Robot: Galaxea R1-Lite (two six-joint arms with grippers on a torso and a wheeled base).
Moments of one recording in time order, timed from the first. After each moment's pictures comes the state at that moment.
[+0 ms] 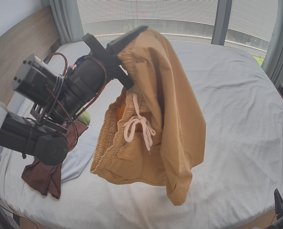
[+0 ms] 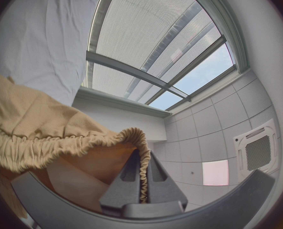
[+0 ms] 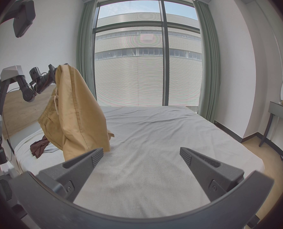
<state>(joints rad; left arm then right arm) -0.58 1.88 -1.01 -1.55 -0.48 -1.89 0.00 0.02 -0.02 0.00 0.00 0.00</state>
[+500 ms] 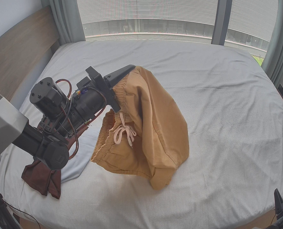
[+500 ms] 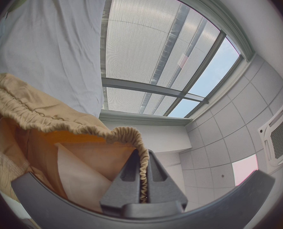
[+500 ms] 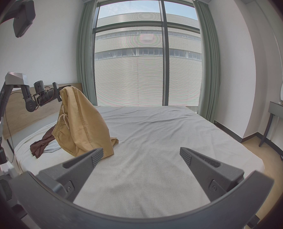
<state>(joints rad) -0.46 1.99 -0.91 -1.55 -0.48 -1.65 0.00 0.02 -0.02 0.00 0.00 0.00</state>
